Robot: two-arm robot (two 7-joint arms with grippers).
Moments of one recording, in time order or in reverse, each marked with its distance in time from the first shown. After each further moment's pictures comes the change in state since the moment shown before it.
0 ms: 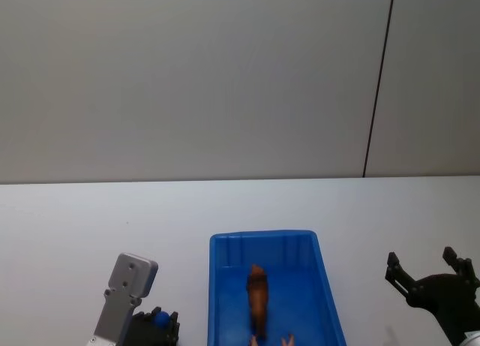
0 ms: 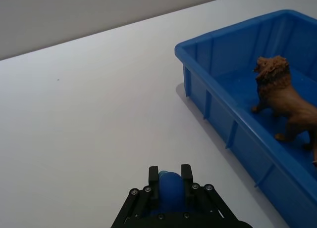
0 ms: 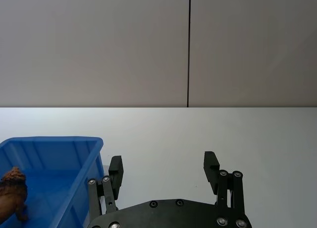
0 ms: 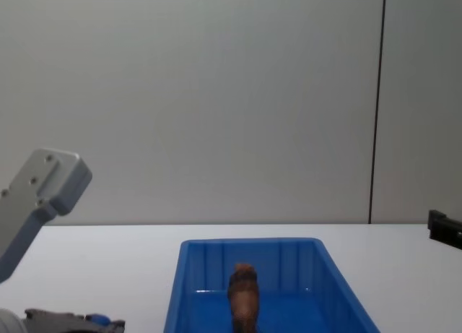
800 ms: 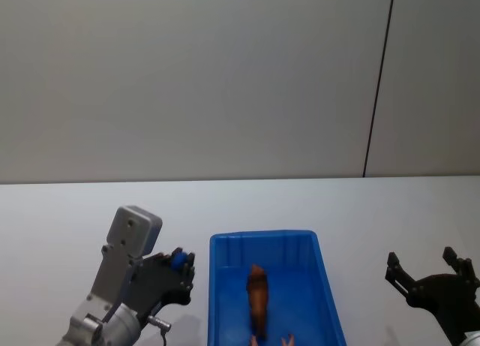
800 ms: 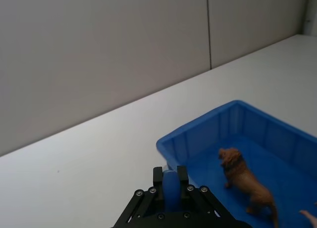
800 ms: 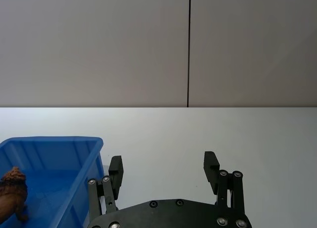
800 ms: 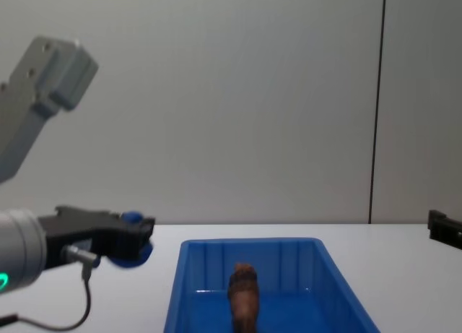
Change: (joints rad) left arm -0.050 0.013 -0.032 -0.083 0.070 -0.116 -0.151; right arm 0.000 0.000 0.000 0.000 0.000 0.000 0.000
